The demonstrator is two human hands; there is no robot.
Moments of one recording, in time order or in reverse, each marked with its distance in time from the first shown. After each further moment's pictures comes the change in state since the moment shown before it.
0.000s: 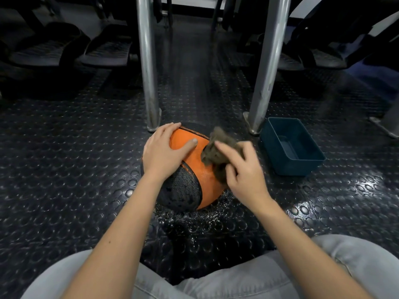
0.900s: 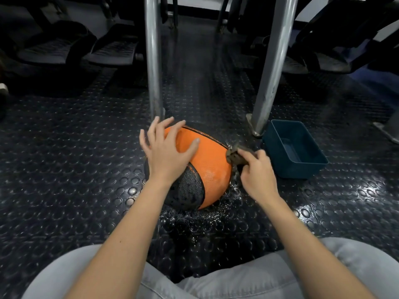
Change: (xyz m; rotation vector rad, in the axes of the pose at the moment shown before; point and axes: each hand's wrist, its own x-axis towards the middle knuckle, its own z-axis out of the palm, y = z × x) left_hand -0.008 -0.007 0.011 0.116 0.271 0.194; right_hand 0.002 0.025 0.000 -0.169 -0.212 0.456
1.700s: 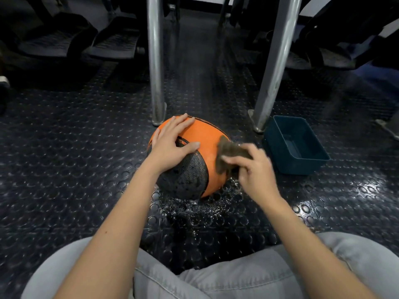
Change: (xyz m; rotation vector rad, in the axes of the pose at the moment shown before) left_hand 0.012 -0.008 -0.015 -0.260 -0.448 -0.006; right_hand -0.012 0.000 -0.001 -0.013 0.192 -0.453
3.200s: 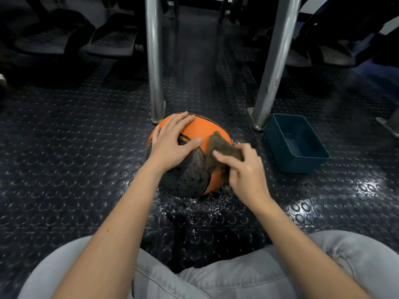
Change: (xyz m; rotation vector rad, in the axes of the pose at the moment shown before) left_hand 0.001 -0.001 0.008 0.063 0.089 0.030; right_hand 0.000 -0.019 0.009 0.029 -0.024 -0.006
